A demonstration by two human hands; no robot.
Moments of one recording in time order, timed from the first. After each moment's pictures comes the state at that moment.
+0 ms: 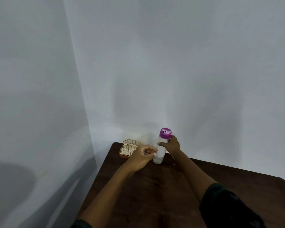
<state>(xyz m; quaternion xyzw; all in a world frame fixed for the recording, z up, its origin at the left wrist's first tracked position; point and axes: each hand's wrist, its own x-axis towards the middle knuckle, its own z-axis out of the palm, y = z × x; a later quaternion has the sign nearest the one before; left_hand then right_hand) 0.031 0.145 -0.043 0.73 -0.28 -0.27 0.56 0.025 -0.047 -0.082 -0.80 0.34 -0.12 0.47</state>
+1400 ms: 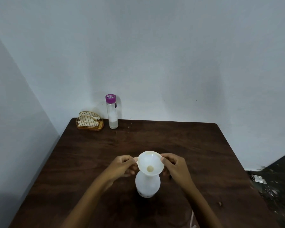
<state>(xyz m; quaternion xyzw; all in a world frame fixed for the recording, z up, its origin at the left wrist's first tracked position) -0.198 0.122 -0.057 0.72 -0.18 -0.44 0.51 -0.341 -0.022 -0.055 -0.74 0.31 -0.18 0.57</state>
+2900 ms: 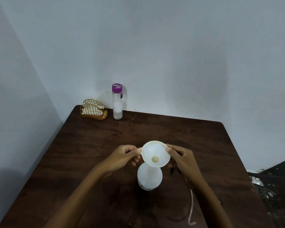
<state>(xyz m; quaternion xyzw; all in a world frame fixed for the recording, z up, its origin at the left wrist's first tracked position) -0.190 0.131 -0.051 0.69 -0.30 -0.40 0.52 -0.337 -0.024 -0.034 -0.72 0.31 -0.17 0.60</state>
